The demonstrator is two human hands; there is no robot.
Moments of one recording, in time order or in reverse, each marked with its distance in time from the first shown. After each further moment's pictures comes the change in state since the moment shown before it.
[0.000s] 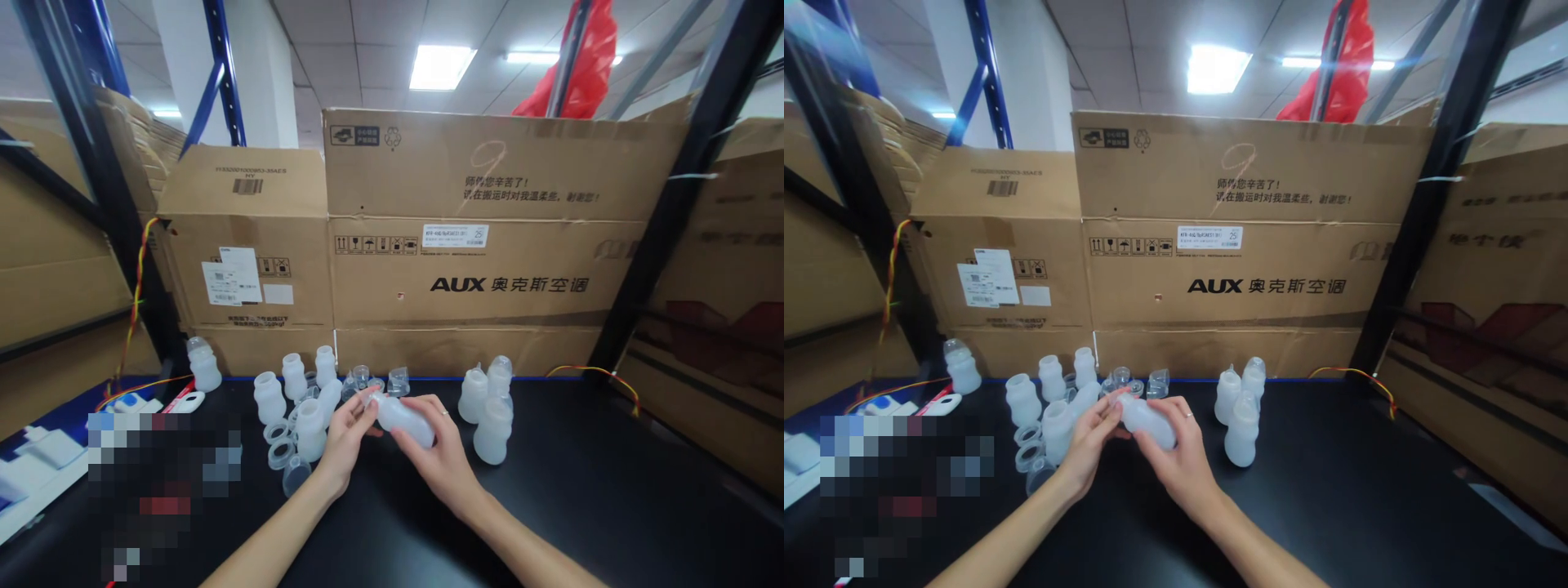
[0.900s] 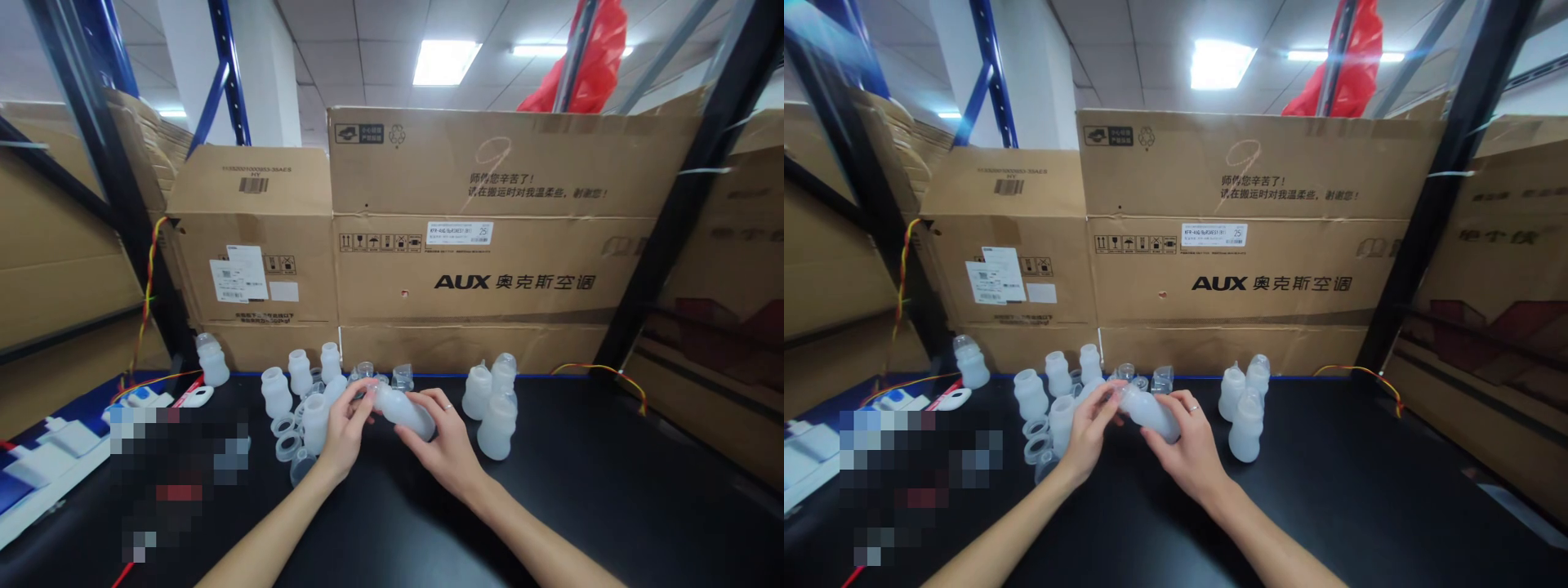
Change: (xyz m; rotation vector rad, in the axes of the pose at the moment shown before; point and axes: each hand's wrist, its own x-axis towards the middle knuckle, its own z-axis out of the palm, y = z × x) left_hand 0.002 0.009 -0.006 0.203 0.037 0.234; right_hand 0.004 0.011 -0.011 -0.369 0.002 -0.203
